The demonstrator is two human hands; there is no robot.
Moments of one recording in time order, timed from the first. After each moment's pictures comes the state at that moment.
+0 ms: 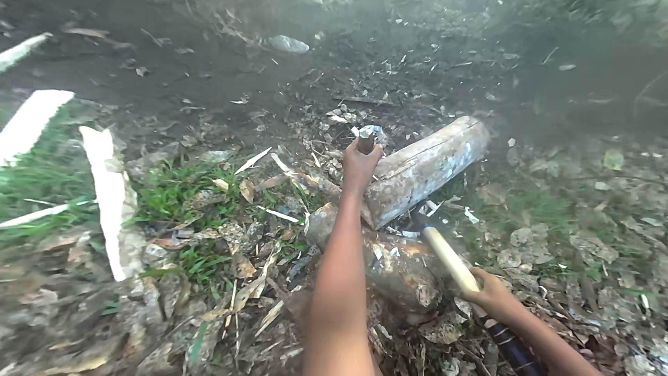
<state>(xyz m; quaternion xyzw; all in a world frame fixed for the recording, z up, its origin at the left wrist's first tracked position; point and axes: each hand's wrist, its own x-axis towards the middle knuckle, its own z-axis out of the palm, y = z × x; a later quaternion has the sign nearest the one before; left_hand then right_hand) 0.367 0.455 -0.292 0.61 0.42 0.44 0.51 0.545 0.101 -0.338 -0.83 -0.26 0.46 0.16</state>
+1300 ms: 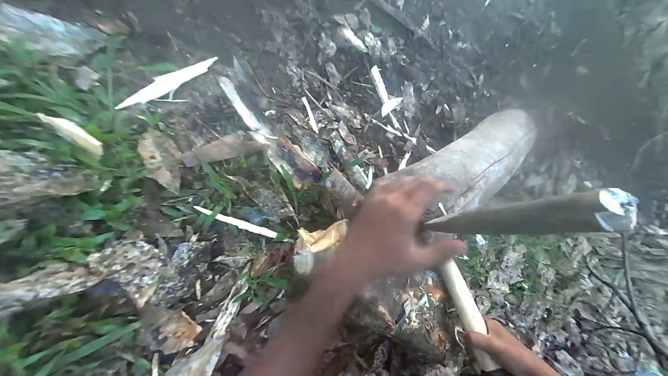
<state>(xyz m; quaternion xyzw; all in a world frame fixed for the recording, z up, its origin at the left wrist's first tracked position) 0.284 0.496 -0.363 0.79 0.22 0.34 0.46 0.496 0.194 -0.321 -0.81 0.02 0.58 0.09</state>
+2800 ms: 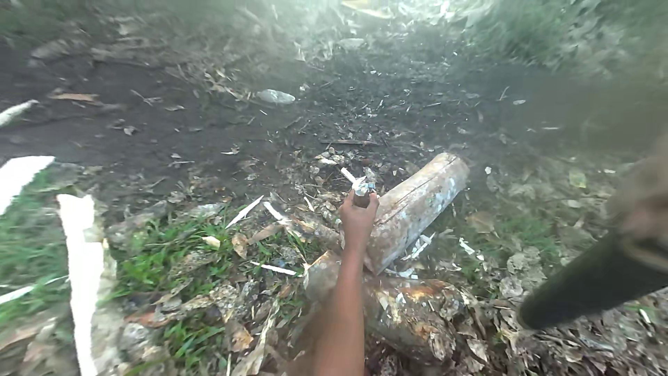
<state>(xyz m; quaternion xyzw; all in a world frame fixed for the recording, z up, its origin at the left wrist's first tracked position) 0.372 0.445 -0.292 0.61 0.47 0.45 0.45 0.549 0.221 -0.056 -0.59 -0.47 0.23 0.62</state>
